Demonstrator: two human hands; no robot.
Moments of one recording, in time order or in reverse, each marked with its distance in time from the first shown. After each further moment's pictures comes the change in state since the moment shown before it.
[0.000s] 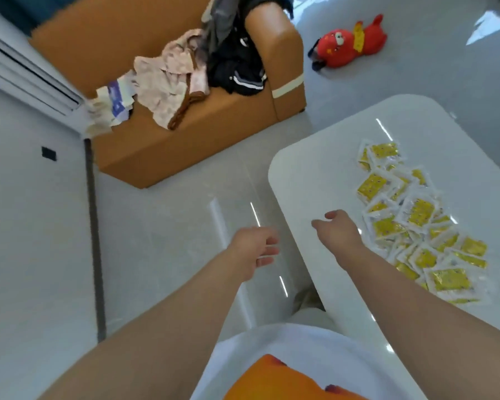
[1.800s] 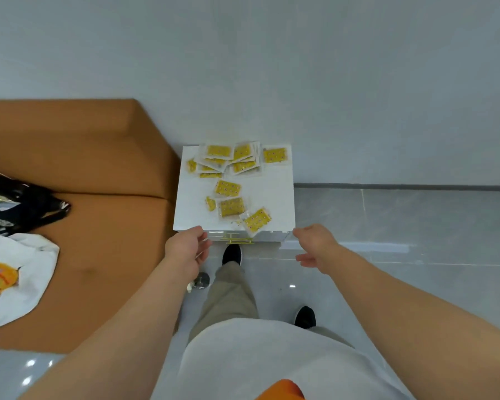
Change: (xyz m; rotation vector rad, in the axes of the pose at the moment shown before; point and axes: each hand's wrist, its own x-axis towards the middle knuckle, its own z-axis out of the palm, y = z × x) left_hand -0.250 -0.844 -0.527 -2.105 1.131 -0.423; right_hand -0.653 0.236 0.784 -1.568 -1.039 -0.494
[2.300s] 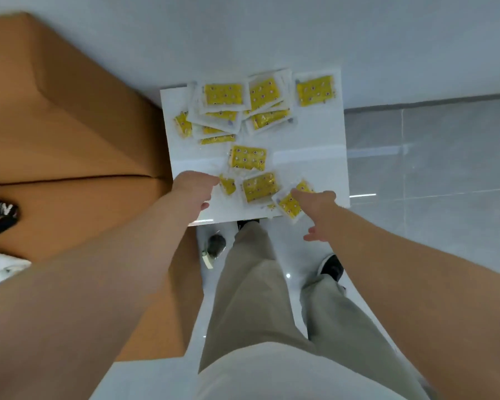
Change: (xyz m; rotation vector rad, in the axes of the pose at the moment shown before) left_hand 0.254 0.122 0.055 0.665 -0.056 -0.112; right_hand 0.191 -0.087 0.152 0.156 0.040 0.461
